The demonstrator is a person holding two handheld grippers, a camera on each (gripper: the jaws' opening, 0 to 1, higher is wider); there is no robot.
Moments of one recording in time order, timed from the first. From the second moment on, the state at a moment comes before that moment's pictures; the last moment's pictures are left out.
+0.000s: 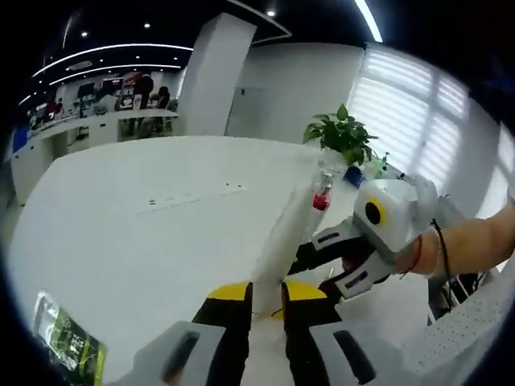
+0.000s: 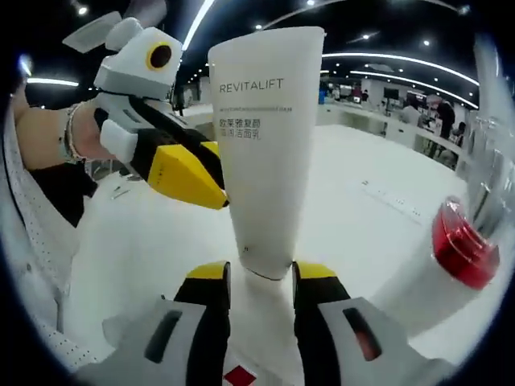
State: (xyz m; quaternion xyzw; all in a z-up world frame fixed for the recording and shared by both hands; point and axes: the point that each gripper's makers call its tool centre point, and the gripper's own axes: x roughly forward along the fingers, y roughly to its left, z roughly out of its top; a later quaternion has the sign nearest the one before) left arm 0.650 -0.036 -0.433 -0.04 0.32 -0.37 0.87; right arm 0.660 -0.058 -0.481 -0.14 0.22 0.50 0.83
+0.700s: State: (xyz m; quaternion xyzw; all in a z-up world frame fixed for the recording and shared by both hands) left arm 0.661 -0.045 -0.482 -0.02 0.31 -0.37 0.88; right arm 0.650 -0.123 -0.451 0.00 0.19 0.39 0.90
